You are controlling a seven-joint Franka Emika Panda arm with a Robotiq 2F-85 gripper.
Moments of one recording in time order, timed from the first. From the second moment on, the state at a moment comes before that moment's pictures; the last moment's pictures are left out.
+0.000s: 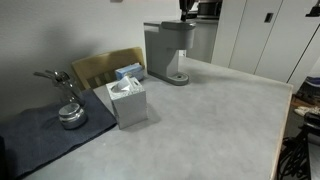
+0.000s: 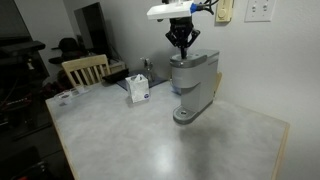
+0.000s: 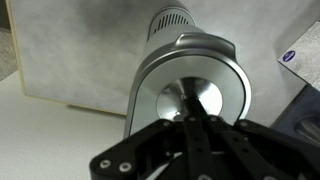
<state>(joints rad) -0.15 0.41 -0.06 -1.52 0.09 2.14 -0.44</state>
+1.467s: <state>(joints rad) -0.16 0.40 -0.06 -1.43 0.10 2.14 -0.44</state>
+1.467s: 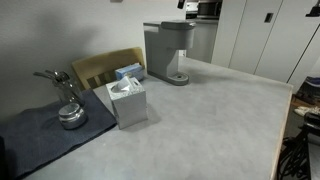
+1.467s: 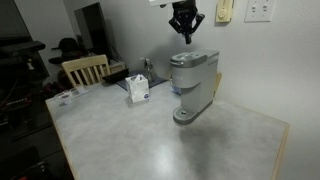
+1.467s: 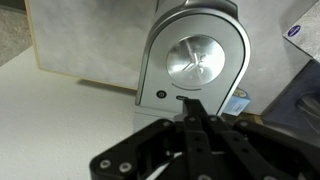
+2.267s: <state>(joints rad) -0.16 0.40 -0.05 -1.41 0.10 2.12 -0.44</state>
